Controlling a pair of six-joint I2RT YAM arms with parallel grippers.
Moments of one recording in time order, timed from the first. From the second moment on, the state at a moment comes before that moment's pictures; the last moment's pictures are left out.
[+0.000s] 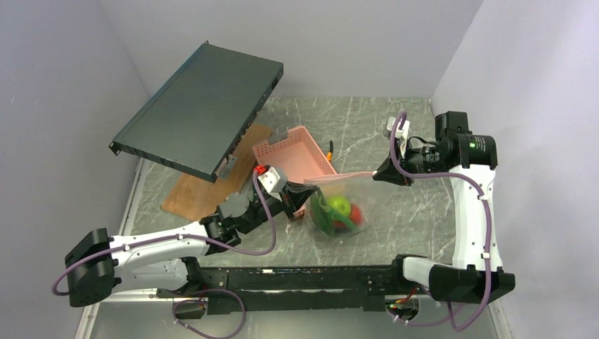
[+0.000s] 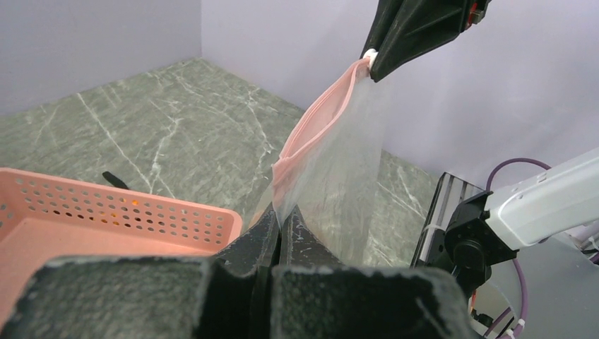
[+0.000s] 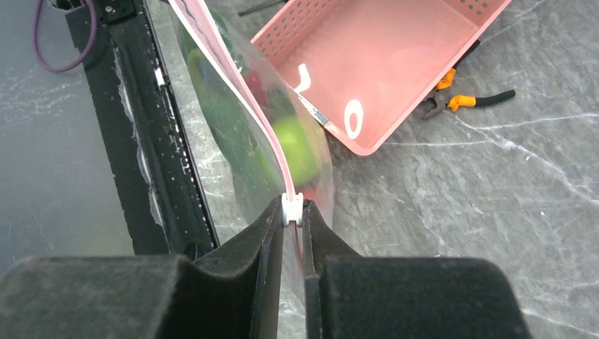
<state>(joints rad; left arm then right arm) -1.11 1.07 0.58 0.68 -0.10 -0.20 -0.09 1.20 1.52 -1.52 -0.98 -1.06</state>
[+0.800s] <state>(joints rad) -1.10 1.00 0.53 0.66 -0.16 -0.21 -0.15 1.19 1.52 -1.52 -0.92 -1.08</state>
